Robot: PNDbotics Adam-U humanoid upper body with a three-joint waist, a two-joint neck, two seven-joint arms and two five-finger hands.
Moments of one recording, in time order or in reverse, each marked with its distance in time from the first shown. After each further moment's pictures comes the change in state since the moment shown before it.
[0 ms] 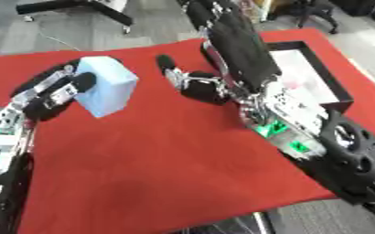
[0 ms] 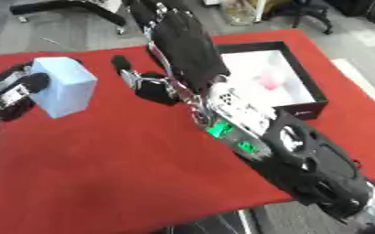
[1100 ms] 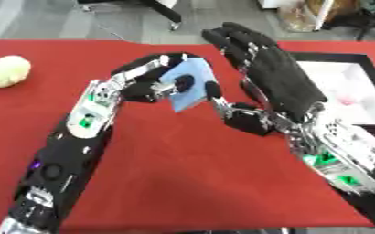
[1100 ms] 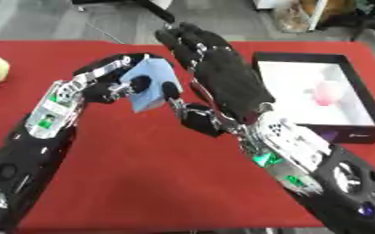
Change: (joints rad) left arm -0.096 0.010 -0.142 0.118 -0.068 -0.130 0.120; right arm 0.008 -0.039 0.062 0.008 -0.055 -0.141 0.134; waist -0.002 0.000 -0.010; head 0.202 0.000
